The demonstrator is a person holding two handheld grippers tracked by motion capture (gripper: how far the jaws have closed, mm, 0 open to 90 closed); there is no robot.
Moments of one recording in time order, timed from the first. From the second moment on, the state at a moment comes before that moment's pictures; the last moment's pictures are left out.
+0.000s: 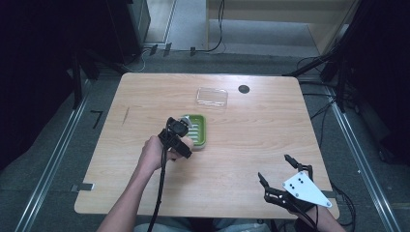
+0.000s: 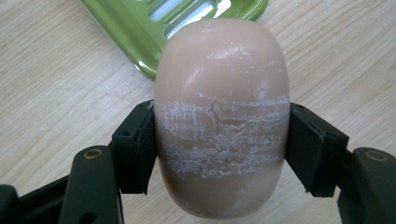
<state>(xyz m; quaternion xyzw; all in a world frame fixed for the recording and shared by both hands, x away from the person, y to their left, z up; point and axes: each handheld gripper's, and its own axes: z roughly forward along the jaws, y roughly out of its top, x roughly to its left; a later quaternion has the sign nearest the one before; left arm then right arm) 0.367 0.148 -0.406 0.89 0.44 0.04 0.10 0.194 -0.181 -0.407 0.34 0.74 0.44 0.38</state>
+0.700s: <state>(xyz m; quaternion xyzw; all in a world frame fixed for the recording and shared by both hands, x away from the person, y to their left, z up) 0.385 0.147 -0.398 0.88 0.45 0.05 0.12 0.194 -0.181 -0.407 0.34 0.74 0.44 0.38</state>
